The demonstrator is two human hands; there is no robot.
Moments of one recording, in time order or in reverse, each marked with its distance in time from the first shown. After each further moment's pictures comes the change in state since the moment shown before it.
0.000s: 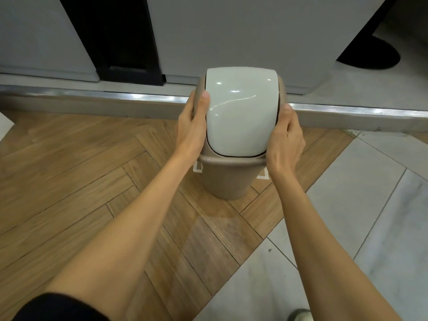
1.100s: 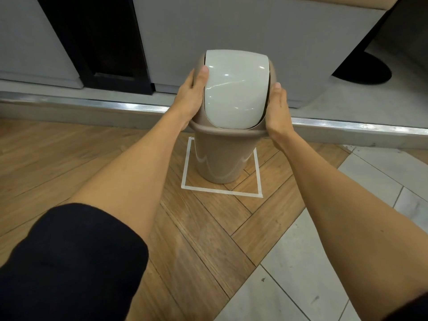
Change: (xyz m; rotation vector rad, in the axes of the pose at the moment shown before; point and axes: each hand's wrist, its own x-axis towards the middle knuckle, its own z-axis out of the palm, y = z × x) left_hand 0.128 0.006 0.030 0.120 -0.198 -0.010; right_hand 0.125 -0.004 0.048 -0.037 -0.335 -0.108
